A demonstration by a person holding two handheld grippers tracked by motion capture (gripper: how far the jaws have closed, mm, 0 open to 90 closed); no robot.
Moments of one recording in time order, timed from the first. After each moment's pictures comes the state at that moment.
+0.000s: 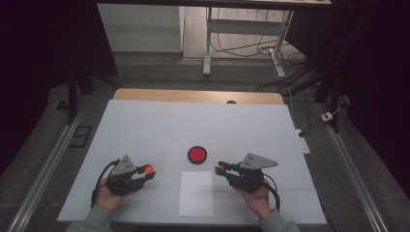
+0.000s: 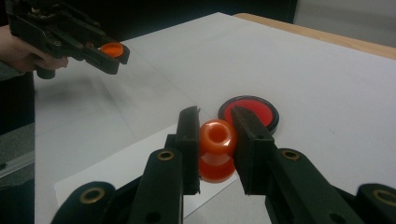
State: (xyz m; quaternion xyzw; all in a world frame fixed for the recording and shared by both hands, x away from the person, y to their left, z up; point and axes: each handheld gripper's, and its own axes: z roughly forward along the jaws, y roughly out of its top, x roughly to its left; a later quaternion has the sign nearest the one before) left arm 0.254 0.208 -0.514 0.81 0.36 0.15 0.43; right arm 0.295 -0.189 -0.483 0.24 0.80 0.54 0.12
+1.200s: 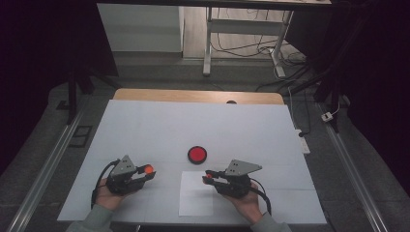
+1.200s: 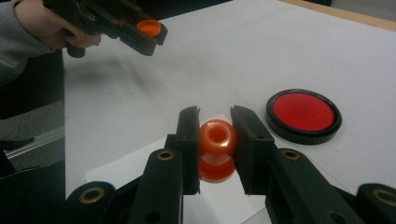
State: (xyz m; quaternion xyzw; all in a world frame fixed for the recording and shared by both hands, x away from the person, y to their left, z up) left arm 0.254 0.207 -0.514 0.82 0.36 0.15 0.43; right arm 0.283 -0.156 -0.496 0.20 0.83 0.52 0.08
